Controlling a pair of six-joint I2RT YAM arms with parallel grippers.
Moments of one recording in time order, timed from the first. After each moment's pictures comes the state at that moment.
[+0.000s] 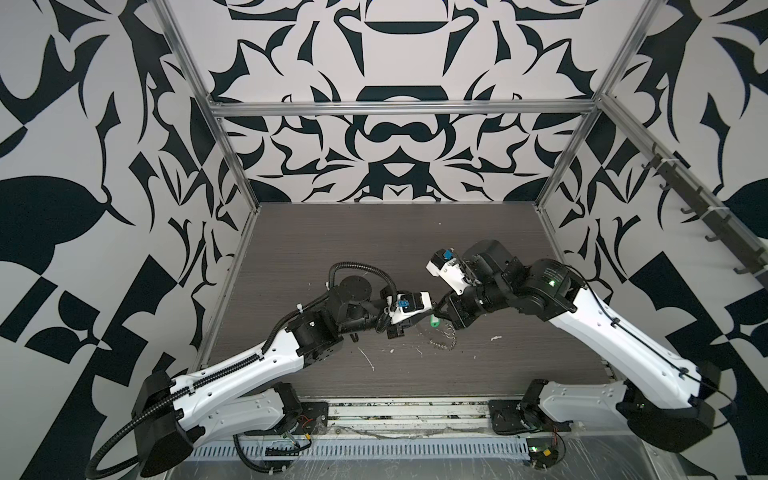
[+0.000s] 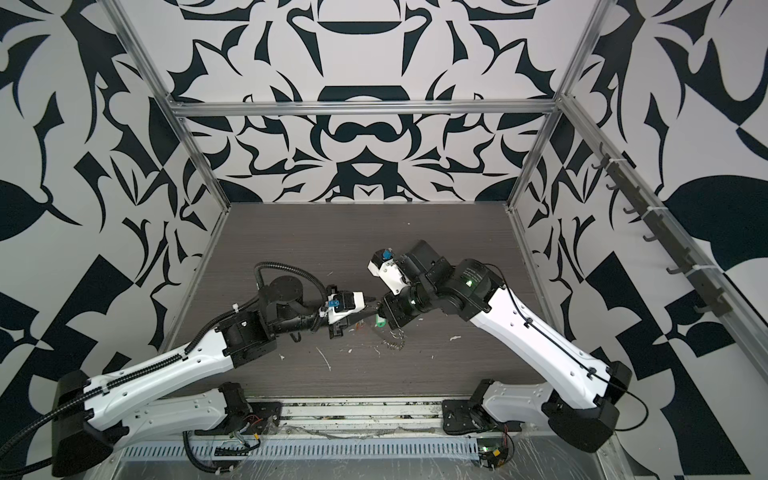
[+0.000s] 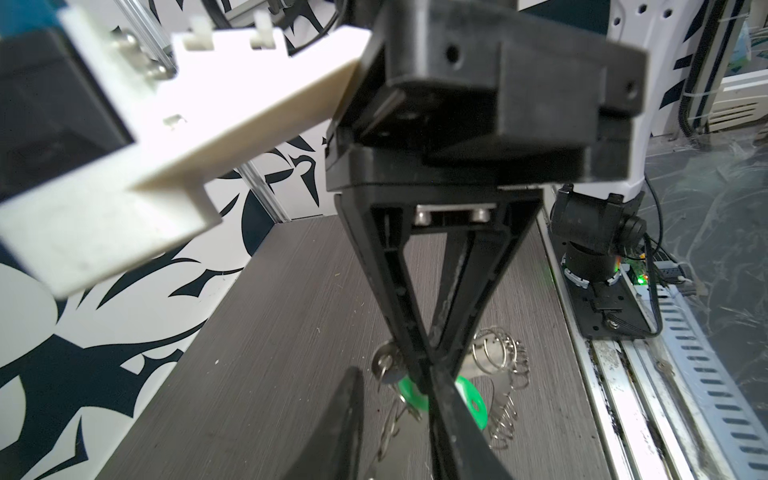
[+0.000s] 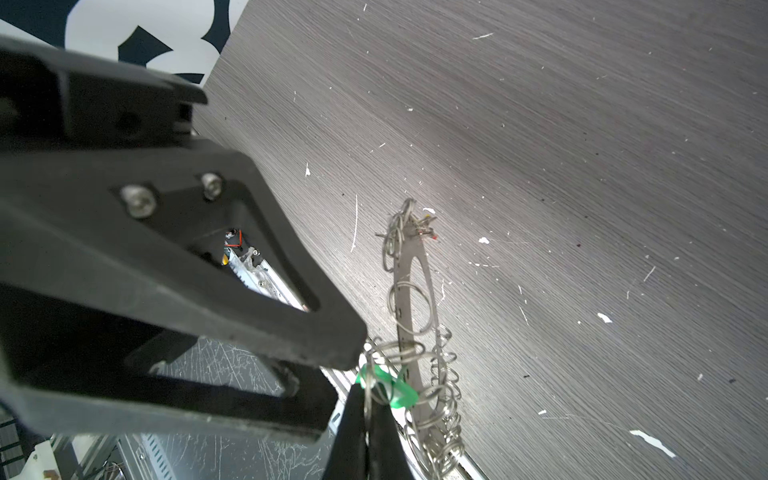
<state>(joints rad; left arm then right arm) -1.01 1.04 0.81 0.03 0.34 0.40 0.85 1.22 1.44 -1.17 -0.31 0.31</state>
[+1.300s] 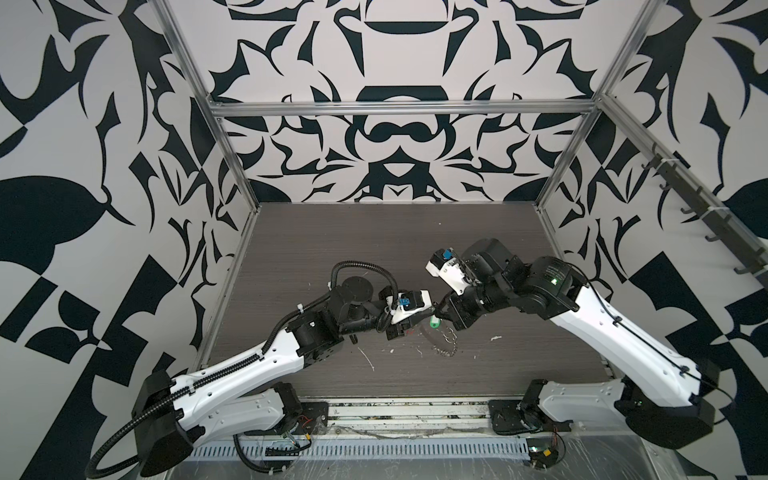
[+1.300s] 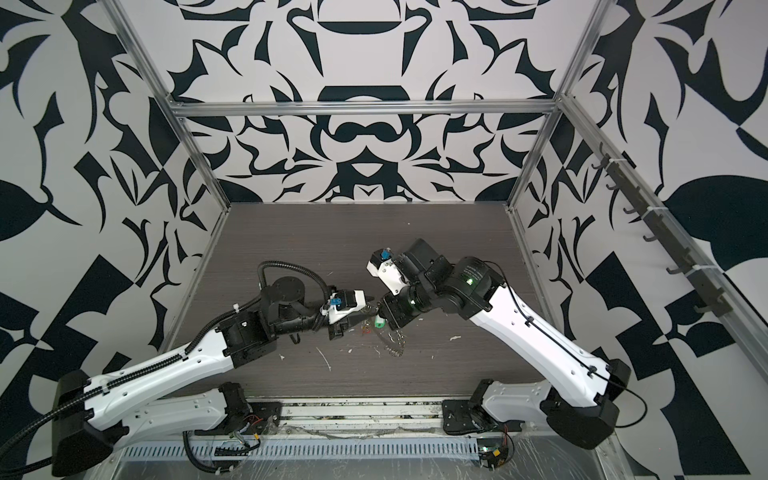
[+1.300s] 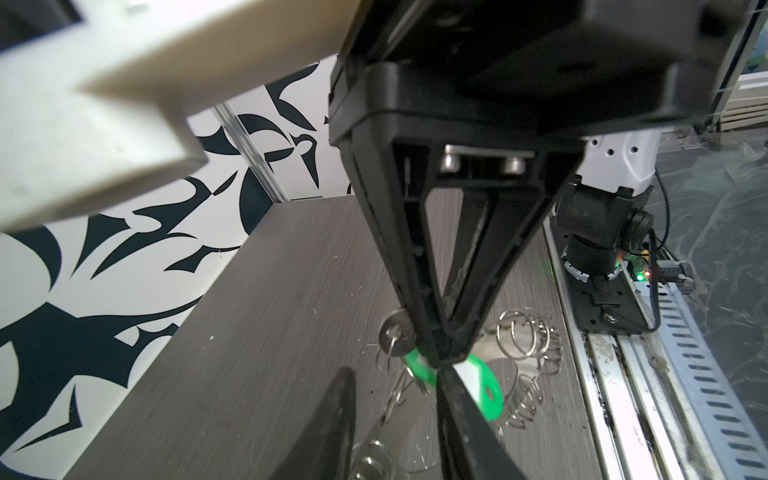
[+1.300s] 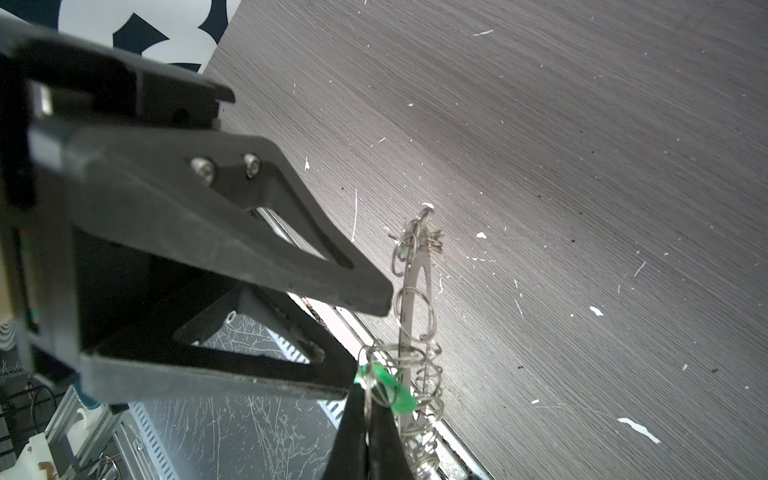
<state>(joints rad) -1.01 1.04 0.81 -0.01 0.30 0.36 0.87 1.24 1.49 -1.22 -0.29 0.31</state>
